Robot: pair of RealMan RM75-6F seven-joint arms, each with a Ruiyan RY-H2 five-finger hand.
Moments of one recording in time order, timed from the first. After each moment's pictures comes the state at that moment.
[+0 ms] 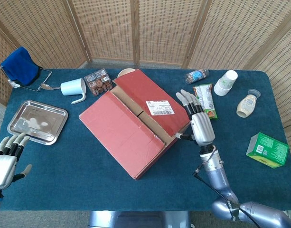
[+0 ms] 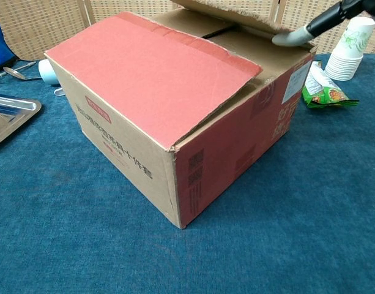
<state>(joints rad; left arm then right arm) -0.09 -1.20 0.00 -1.49 1.56 1.49 0.07 0.57 -1.56 0.33 -1.59 -1.40 1.35 0.07</state>
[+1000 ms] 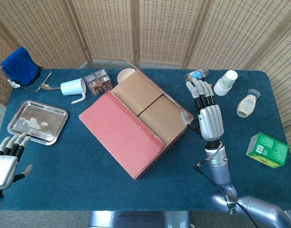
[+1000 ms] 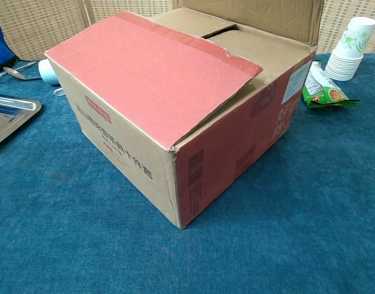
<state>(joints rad) -0.09 -1.20 0.01 -1.50 1.56 1.49 0.07 0.60 -1.59 0.37 -1.47 -1.48 1.49 -0.05</state>
